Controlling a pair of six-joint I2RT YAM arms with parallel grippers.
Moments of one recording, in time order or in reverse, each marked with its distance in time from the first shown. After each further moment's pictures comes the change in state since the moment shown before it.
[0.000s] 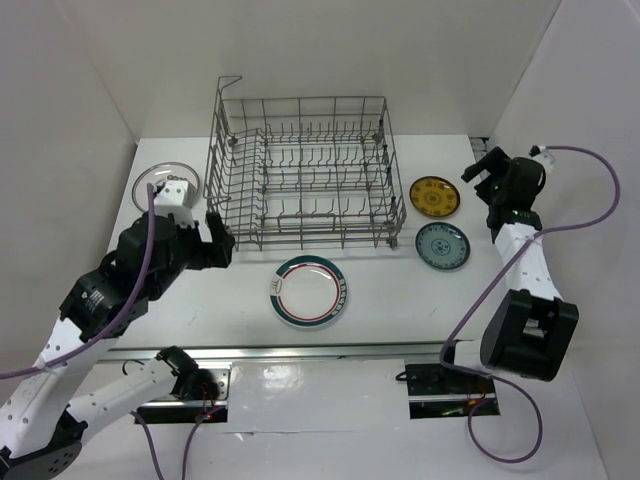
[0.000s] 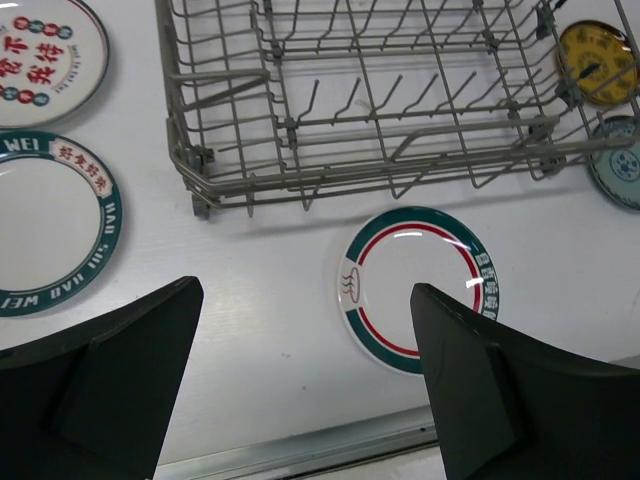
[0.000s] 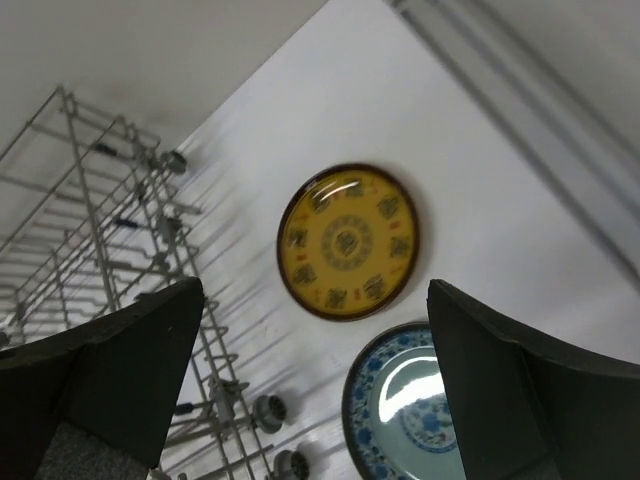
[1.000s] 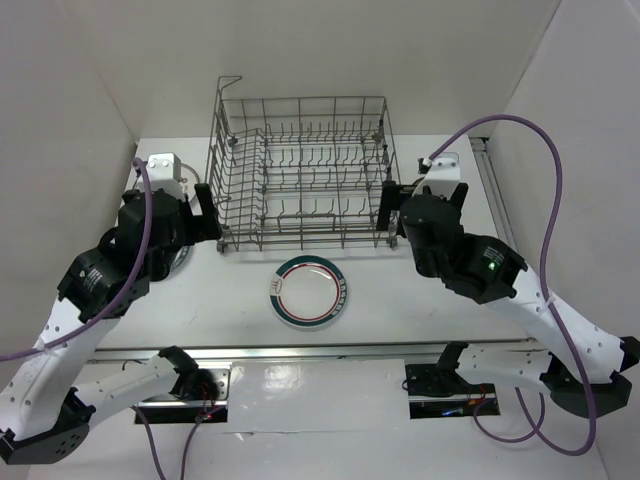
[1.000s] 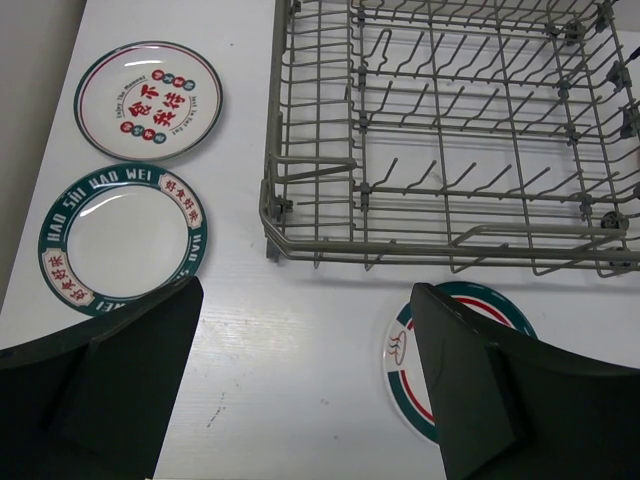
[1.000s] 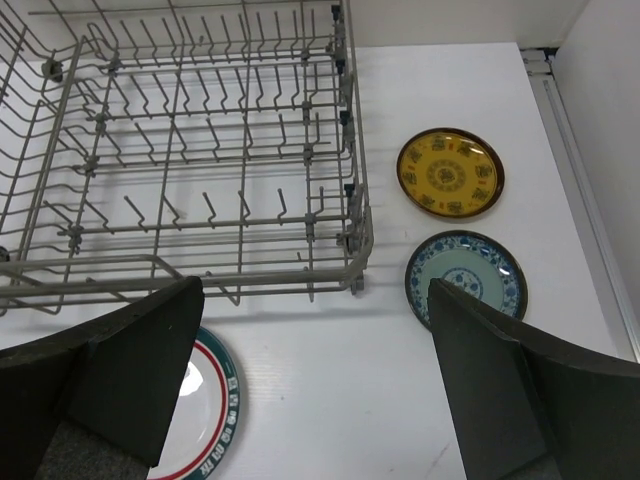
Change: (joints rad) left arm 0.000 0.120 0.168 -0.039 -0.224 0.002; right arm 1.213 -0.301 0.297 -0.673 0.914 -0.131
